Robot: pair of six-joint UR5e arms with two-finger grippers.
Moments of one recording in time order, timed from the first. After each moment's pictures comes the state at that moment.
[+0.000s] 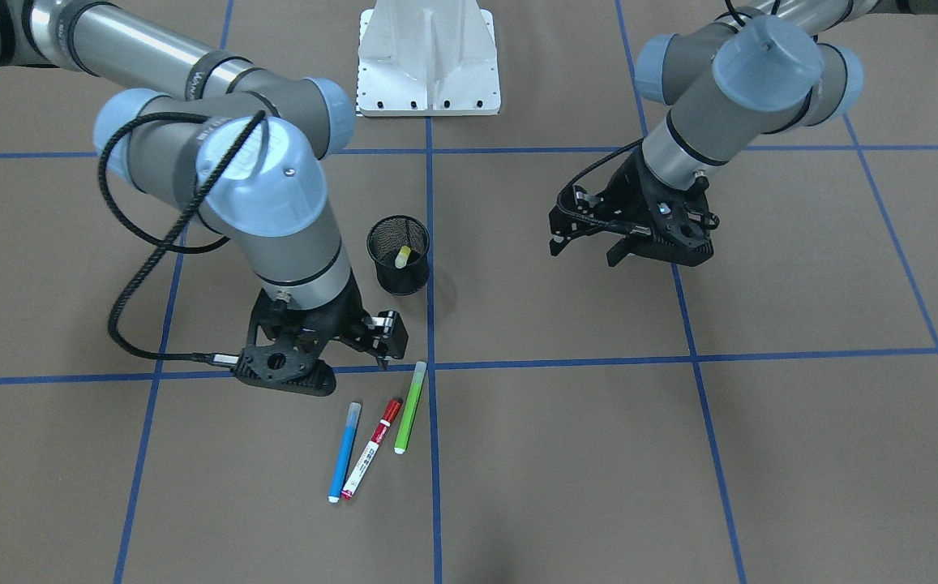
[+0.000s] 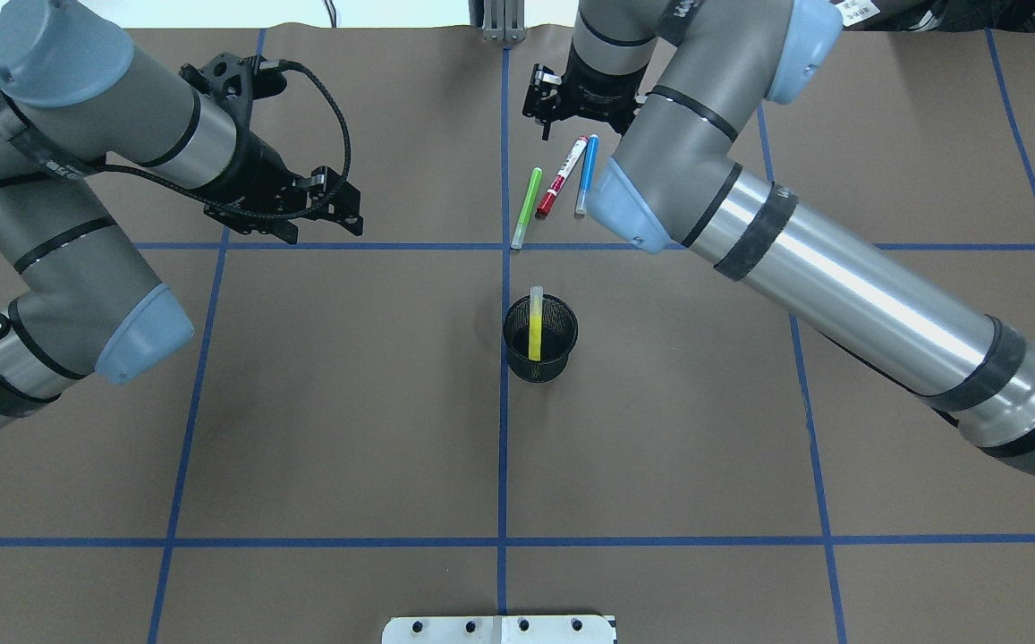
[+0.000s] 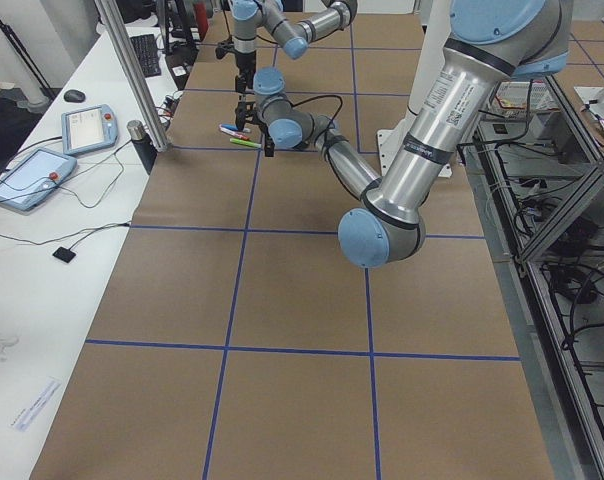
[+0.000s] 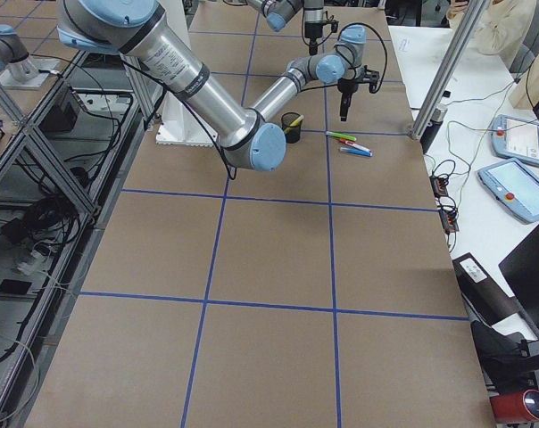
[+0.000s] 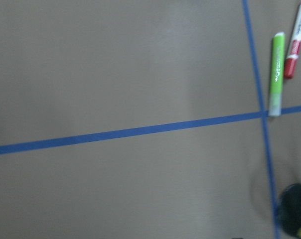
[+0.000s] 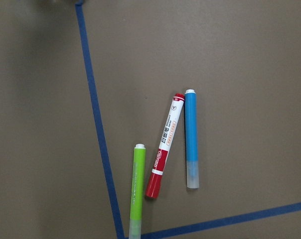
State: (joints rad) left arm -0.82 -2.11 -1.76 -1.89 -2.20 -1.19; right arm 0.86 -0.68 1.40 -1.58 2.09 1.18
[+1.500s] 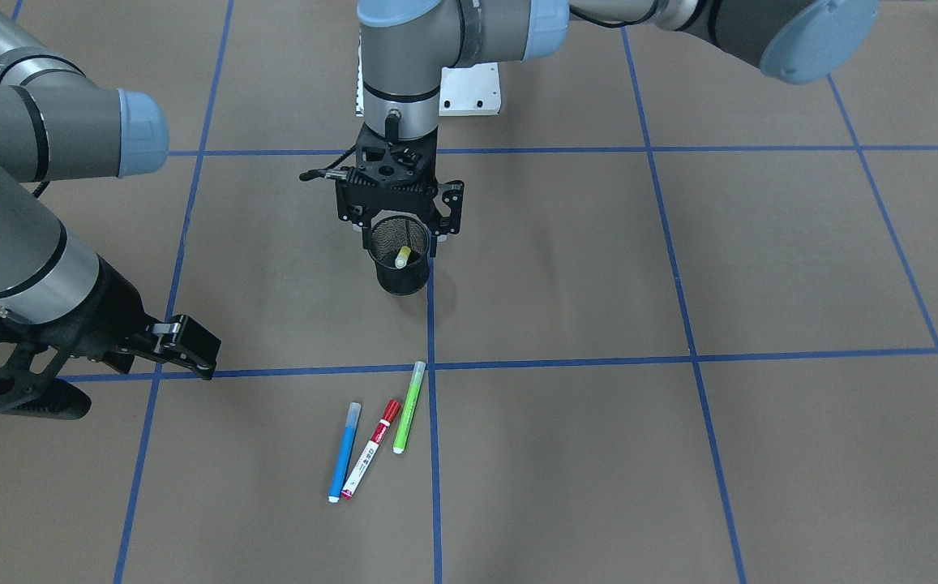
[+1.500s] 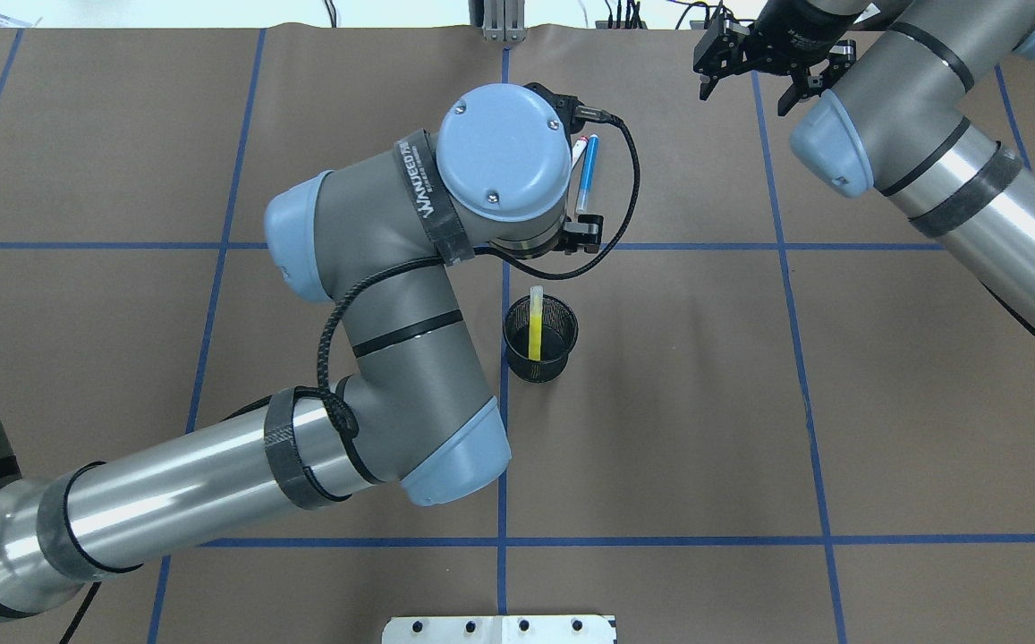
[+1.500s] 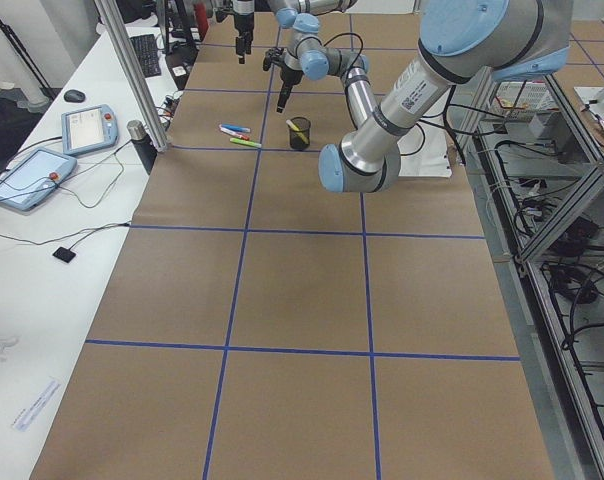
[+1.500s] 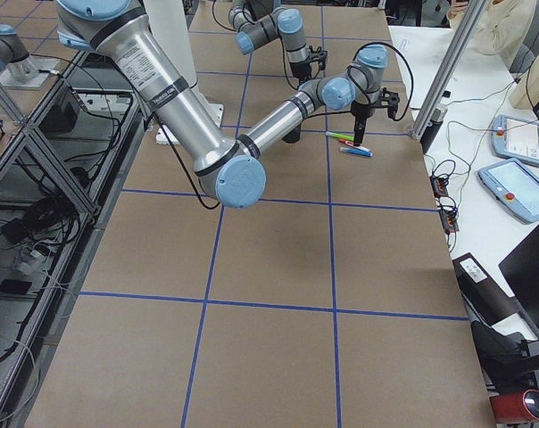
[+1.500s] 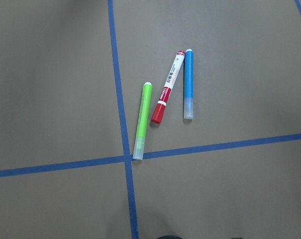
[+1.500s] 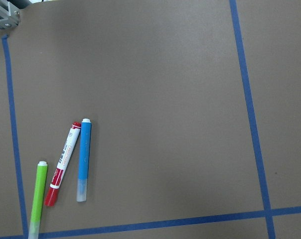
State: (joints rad) left arm -0.51 -2.58 -1.53 -1.51 -1.65 -1.07; right arm 1.04 -0.88 1.53 -1.59 2.22 0.95
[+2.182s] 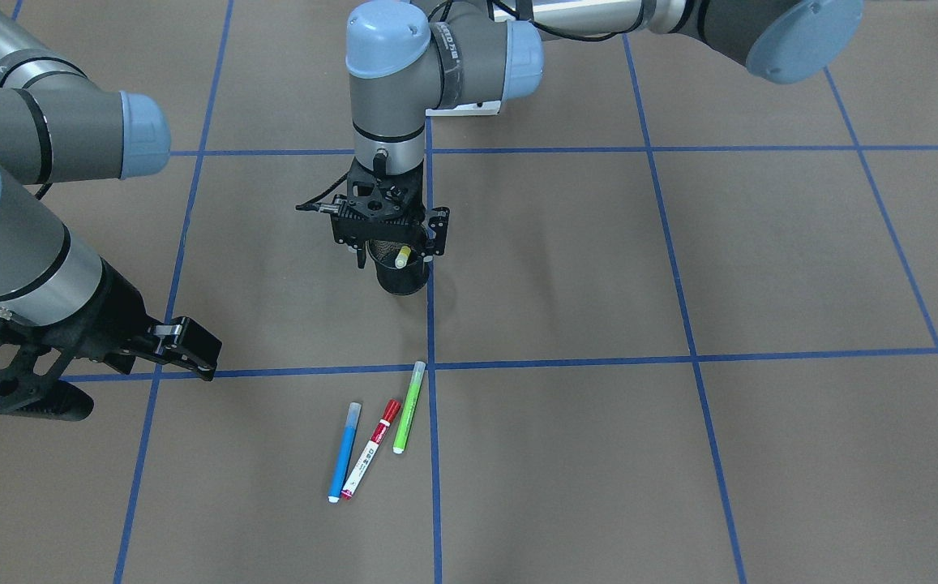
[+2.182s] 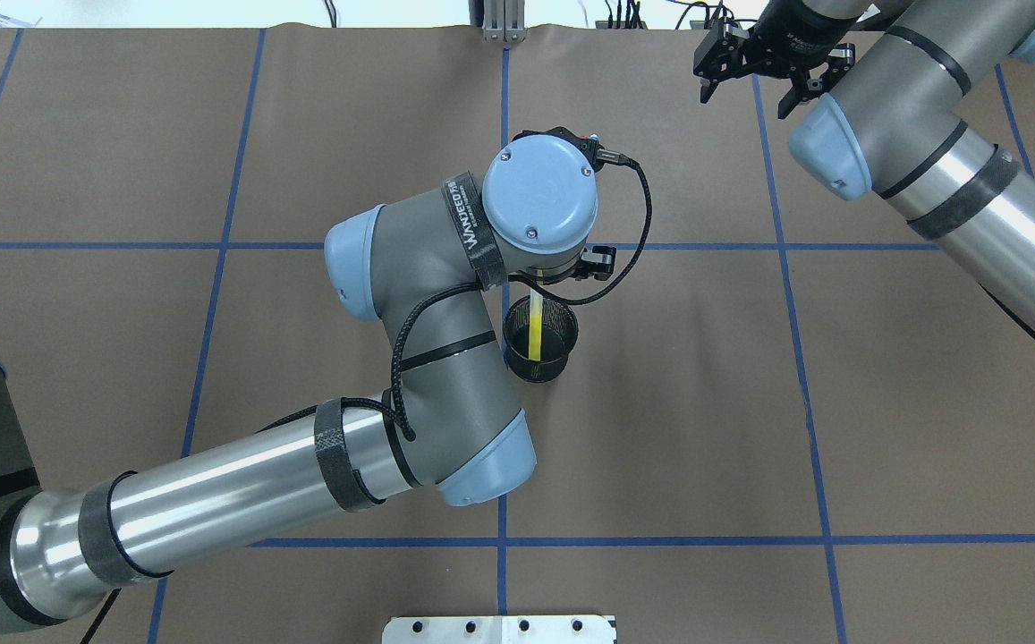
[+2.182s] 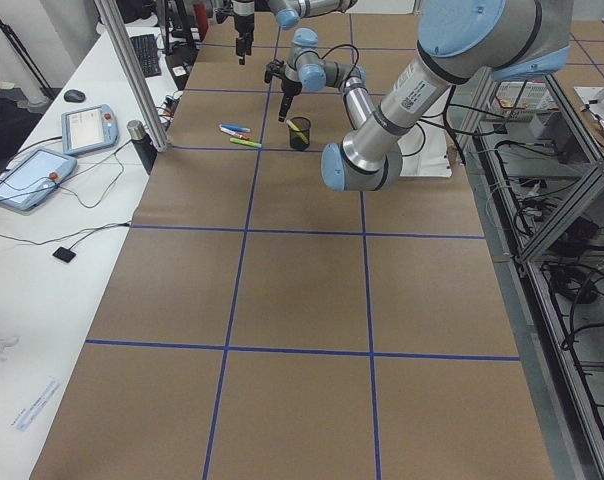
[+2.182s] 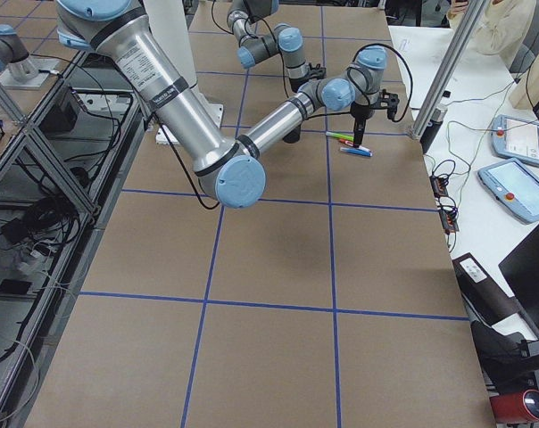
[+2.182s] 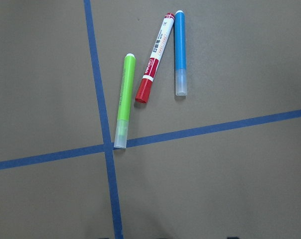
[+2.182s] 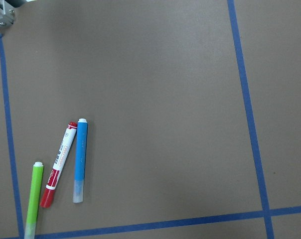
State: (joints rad) left arm -0.49 -2.58 -1.42 -1.62 -1.65 -1.12; right arm 1.04 -0.88 1.53 -1.59 2.22 0.95
